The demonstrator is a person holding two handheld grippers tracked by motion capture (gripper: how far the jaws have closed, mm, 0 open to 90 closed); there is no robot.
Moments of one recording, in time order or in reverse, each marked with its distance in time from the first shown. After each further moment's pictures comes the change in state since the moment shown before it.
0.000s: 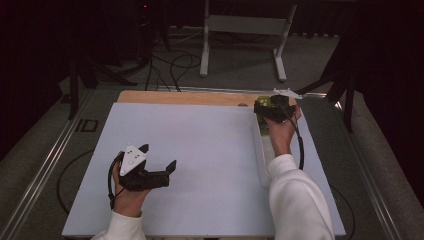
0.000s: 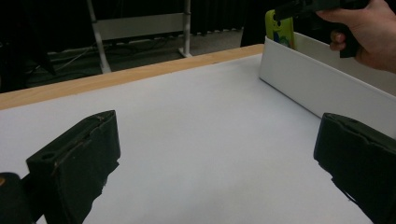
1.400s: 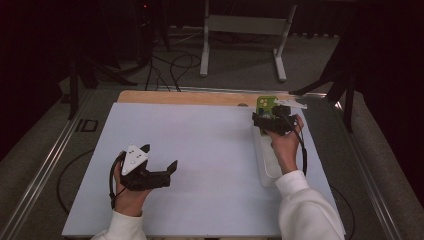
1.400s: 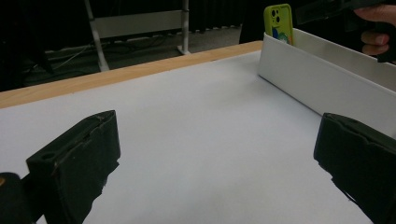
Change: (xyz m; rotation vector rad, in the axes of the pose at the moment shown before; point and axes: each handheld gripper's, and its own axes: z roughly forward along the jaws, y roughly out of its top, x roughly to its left) left arm -0.001 0.000 0.003 0.011 -0.006 0.006; right arm 0.010 -0.015 -0.048 0.053 0.119 -0.020
